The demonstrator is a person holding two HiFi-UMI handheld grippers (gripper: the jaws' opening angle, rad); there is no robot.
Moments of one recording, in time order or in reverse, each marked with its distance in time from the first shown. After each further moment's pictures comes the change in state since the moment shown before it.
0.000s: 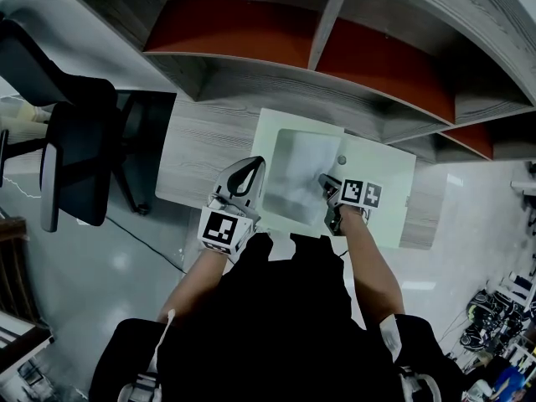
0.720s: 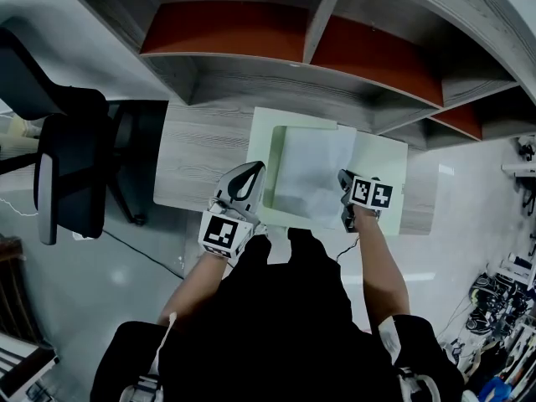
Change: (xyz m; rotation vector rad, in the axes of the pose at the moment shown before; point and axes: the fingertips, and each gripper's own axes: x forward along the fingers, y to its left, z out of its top) left arm -0.015 -0.012 -0.003 -0.009 -0.022 -0.086; right arm -0.059 -0.032 0.022 -0.187 -0.118 -0.244
